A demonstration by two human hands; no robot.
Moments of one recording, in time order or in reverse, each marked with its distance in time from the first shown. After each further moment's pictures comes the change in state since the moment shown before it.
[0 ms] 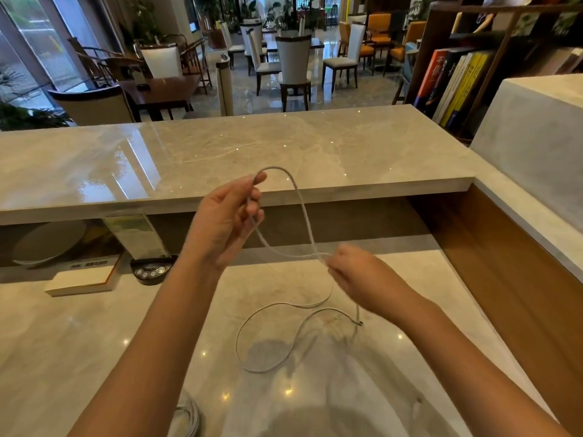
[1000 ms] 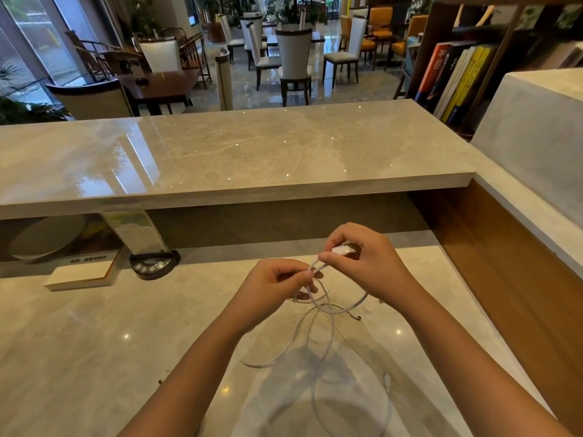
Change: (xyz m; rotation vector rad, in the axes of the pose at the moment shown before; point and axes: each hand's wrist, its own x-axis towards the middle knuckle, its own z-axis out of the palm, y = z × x) left_hand -0.044 -0.073 0.010 0.704 -0.213 -0.130; right_hand -0.003 -0.007 -0.015 0.638 0.244 0.042
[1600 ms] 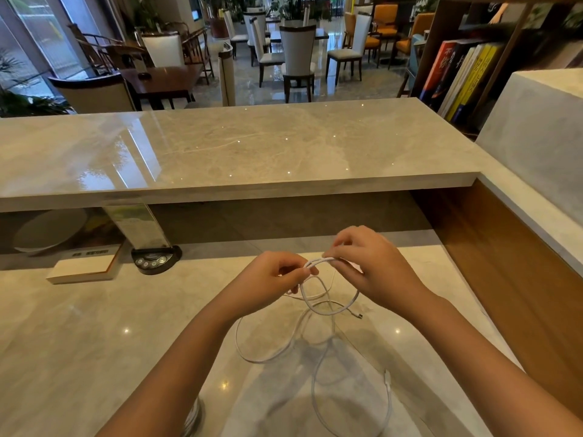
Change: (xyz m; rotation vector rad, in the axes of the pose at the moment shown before) left_hand 0.006 0.006 -0.015 0.328 -0.115 0.002; right_hand -0.006 0.017 -0.001 -0.603 -0.026 -0.314
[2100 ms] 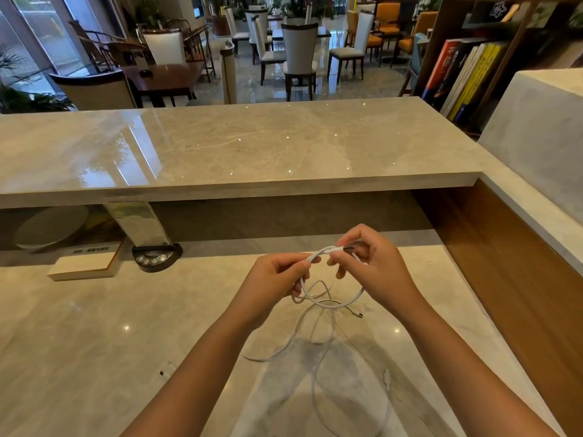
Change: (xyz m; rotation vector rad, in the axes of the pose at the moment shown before) left_hand -0.001 -0.007 0.021 -0.505 0.201 -0.128; right_hand -0.003 -0.016 0.001 0.780 0.101 0.483
